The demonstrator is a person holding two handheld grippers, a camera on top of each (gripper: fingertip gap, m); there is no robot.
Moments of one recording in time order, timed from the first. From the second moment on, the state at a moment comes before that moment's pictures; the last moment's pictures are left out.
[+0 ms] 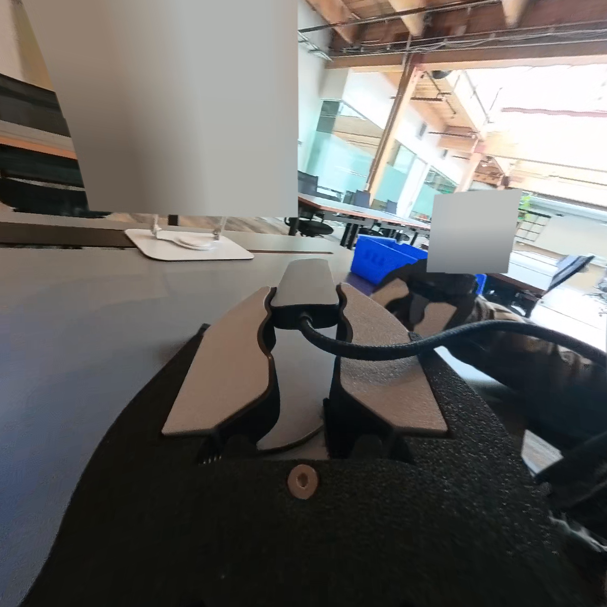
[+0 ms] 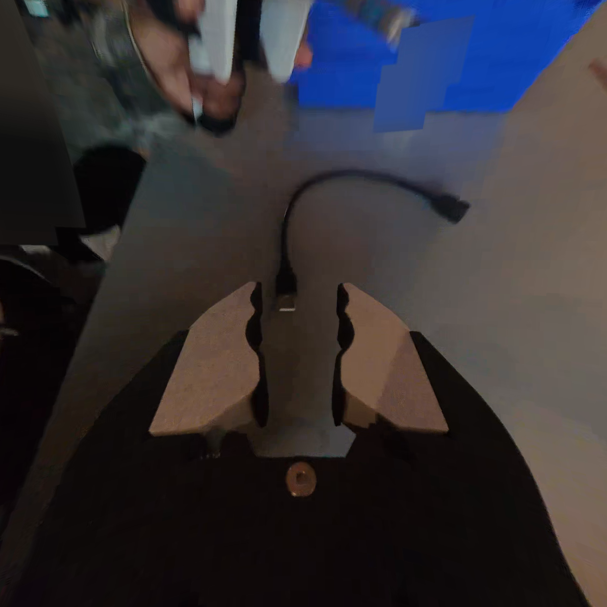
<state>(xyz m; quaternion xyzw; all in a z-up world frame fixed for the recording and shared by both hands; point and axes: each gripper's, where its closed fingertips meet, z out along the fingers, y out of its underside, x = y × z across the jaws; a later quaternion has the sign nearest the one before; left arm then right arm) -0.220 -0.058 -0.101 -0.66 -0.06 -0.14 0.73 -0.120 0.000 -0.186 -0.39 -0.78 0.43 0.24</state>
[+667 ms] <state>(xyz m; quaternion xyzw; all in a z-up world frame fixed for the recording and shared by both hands) -0.218 -0.072 -0.087 -0.65 -0.03 -0.11 0.75 -0.080 0.046 -0.240 -0.68 -0.64 0.22 0.27</state>
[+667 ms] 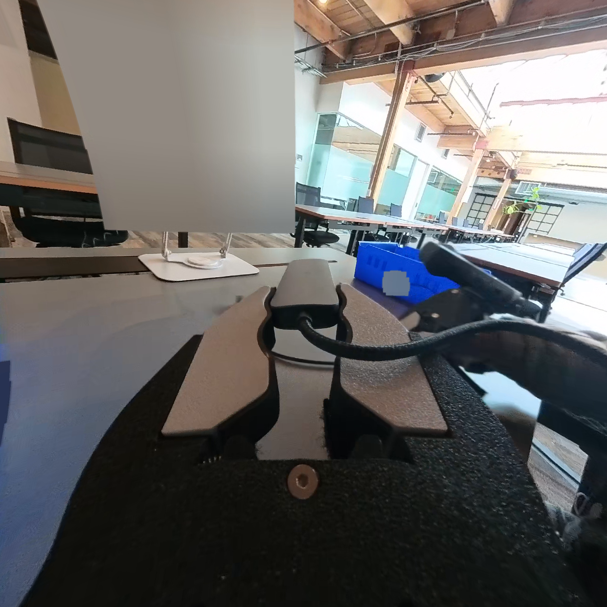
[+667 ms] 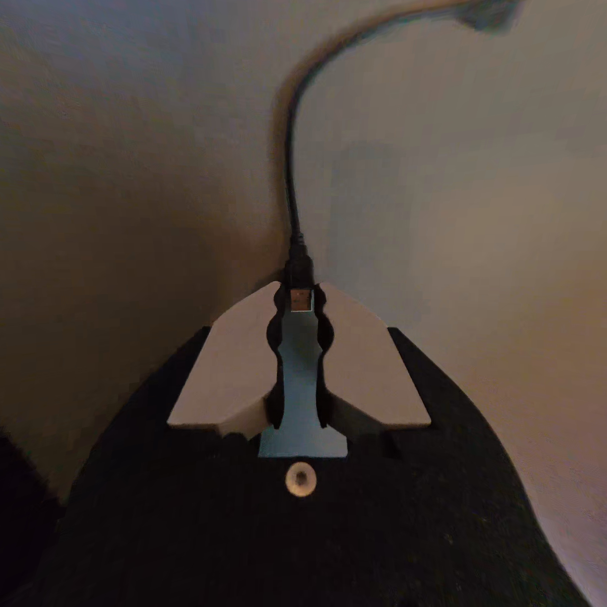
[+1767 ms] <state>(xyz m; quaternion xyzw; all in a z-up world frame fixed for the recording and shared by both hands) -0.199 -0.066 -0.102 -0.68 0.02 -0.11 0.73 -0.106 0.009 -0.241 -0.16 -0.98 0.14 0.07</state>
